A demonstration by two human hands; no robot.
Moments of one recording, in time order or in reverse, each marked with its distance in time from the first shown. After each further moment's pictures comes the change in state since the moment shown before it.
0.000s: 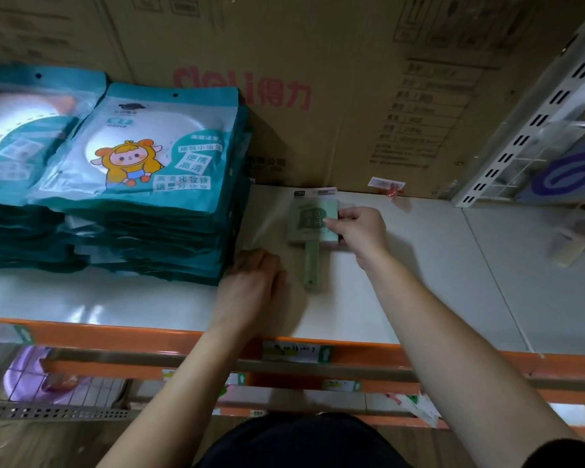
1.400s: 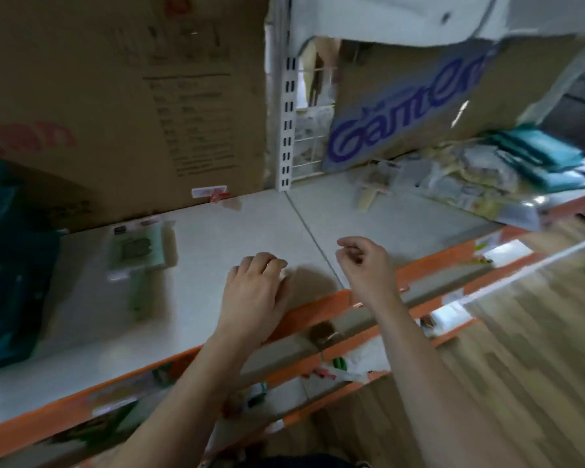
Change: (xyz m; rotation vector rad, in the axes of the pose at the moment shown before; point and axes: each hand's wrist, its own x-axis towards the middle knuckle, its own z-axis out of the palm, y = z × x) left_hand 0.007 0.209 0.051 -0.133 0.010 0.458; right_hand -0.105 0.094 -0.245 -0.207 0.462 -0.205
